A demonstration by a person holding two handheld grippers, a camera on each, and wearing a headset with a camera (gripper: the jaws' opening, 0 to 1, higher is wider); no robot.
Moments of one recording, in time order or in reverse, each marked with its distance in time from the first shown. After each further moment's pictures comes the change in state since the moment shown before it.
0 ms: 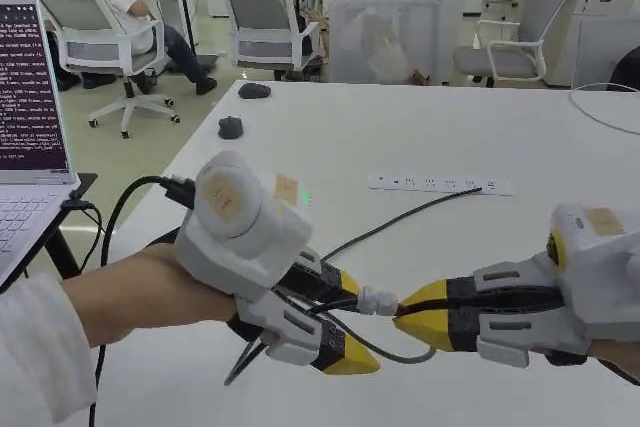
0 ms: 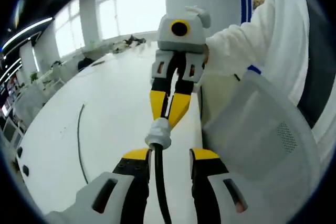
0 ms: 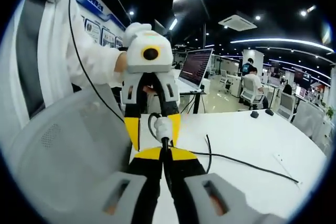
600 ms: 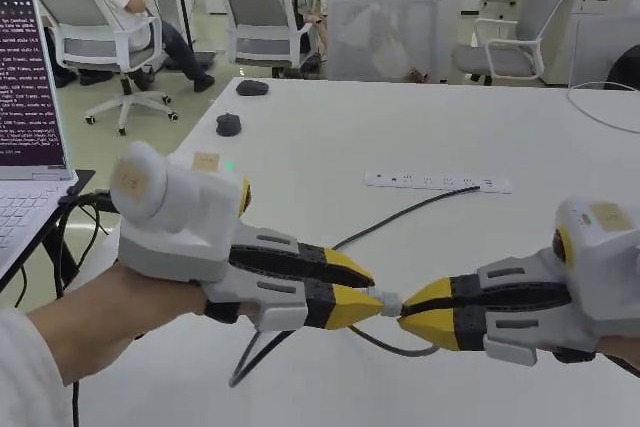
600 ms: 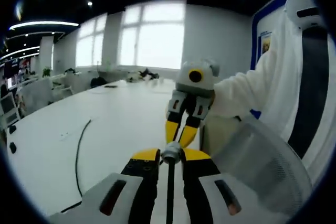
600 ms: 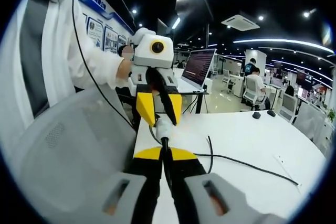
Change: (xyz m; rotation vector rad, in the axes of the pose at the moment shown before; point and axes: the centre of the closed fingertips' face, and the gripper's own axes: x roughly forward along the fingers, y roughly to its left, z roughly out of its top) left arm -0.022 0.009 0.030 -0.117 -0.276 0.037; right arm -0.003 0.011 0.005 -0.003 -0.005 0.028
